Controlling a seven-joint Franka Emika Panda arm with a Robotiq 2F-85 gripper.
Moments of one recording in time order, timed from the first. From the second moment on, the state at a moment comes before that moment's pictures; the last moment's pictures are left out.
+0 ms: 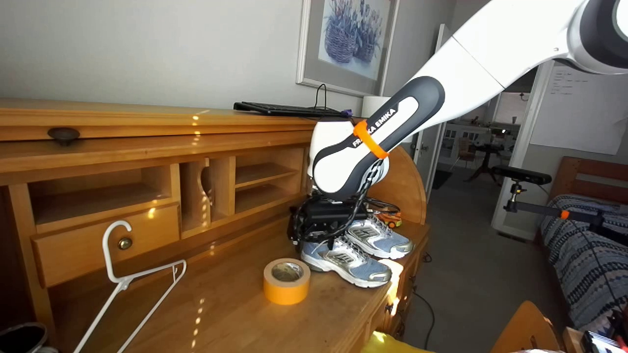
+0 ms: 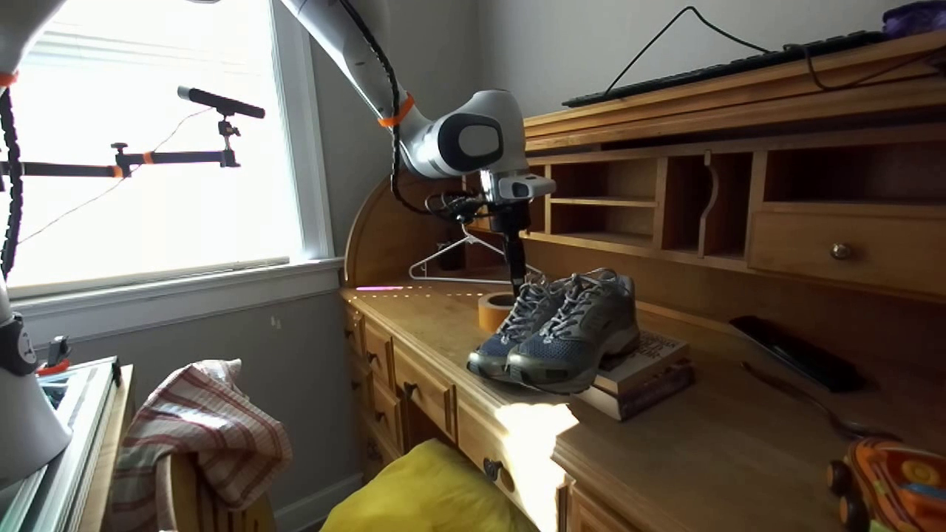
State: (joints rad) arm 0.11 0.61 -0.18 -1.81 0.06 2.51 0.58
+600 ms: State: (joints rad) arm 0.14 0.63 -0.20 -1.79 0.00 2.51 0.66
